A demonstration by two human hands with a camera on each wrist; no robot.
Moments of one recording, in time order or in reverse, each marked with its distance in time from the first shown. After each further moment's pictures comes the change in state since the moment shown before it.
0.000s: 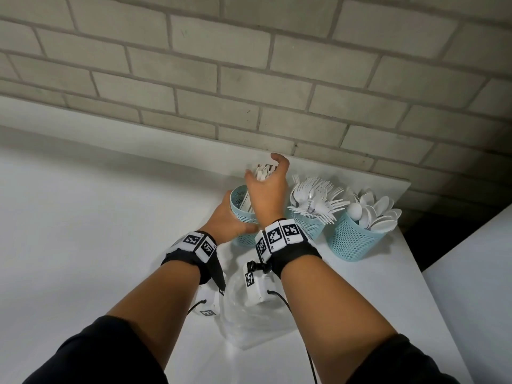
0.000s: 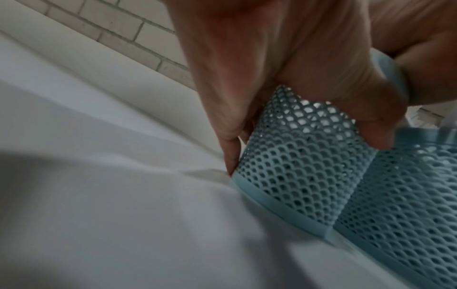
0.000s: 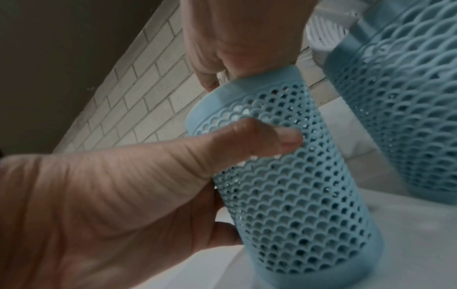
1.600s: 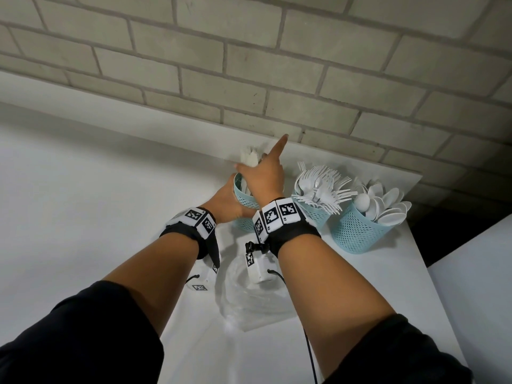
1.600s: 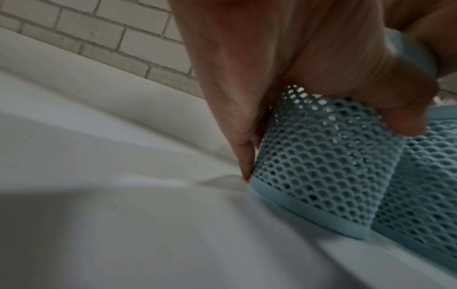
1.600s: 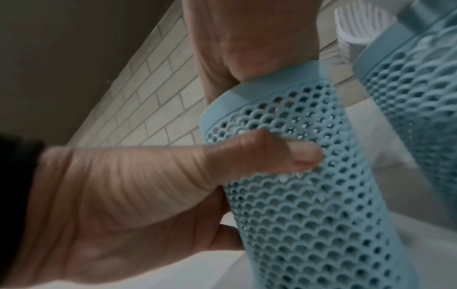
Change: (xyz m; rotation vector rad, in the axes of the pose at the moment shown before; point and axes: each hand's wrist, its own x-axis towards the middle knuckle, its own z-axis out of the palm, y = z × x) left_hand 0.020 -0.004 -0.009 0.048 -0.125 0.055; right_hand 0.008 0.005 0.015 -0.269 -0.193 0.125
